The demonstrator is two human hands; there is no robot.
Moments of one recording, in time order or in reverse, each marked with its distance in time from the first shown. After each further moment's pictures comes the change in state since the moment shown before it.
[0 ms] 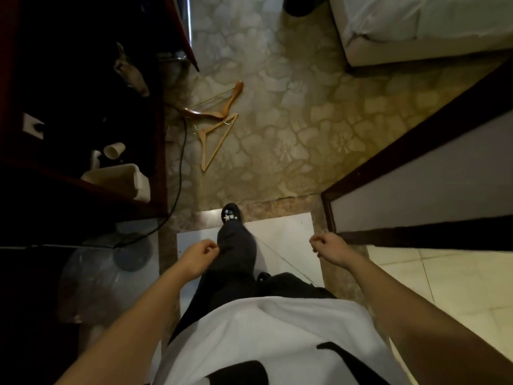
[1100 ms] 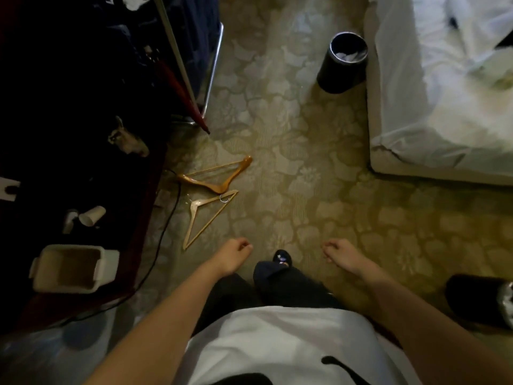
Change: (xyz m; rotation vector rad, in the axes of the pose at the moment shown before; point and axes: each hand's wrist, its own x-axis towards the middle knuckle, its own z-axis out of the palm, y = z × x) left_hand 0.319 0.386 -0.202 -0.244 -0.006 0.040; right_hand 0.333 -0.276 -0.375 -0.177 -0.082 -0.057
